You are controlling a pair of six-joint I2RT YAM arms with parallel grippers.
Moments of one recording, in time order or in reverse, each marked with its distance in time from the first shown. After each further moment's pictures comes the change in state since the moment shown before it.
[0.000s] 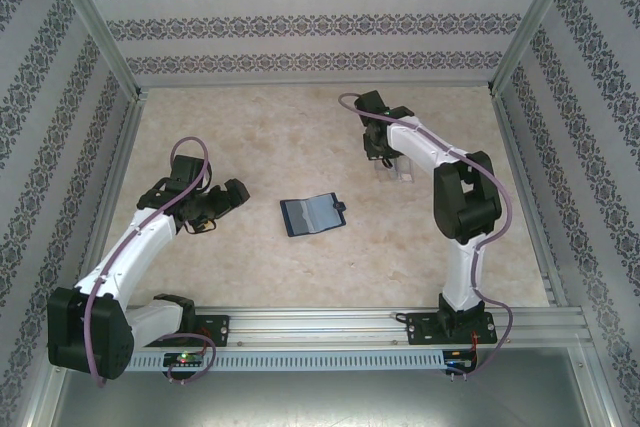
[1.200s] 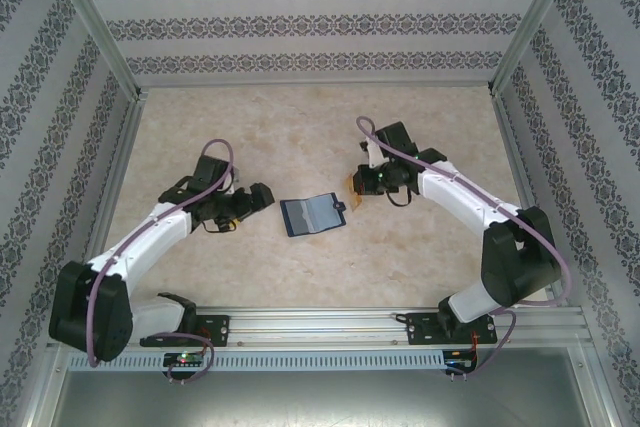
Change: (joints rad) left arm -0.164 0.118 -0.011 0.134 0.137 -0.036; right arm 0.046 -0.493 -0.548 0.254 -0.721 0.038
